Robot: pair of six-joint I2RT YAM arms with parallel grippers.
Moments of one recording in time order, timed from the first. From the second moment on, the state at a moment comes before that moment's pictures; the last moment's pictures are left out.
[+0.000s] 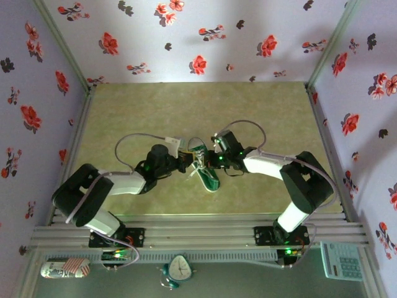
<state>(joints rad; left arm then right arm) -0.71 1.51 0.49 0.66 0.22 -0.49 0.67 1.64 0.82 -0.04 -0.34 0.69</state>
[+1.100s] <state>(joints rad) -0.69 1.46 0.46 0.59 0.20 -0.46 0.72 1.48 0.81 -0.09 -0.20 0.67</state>
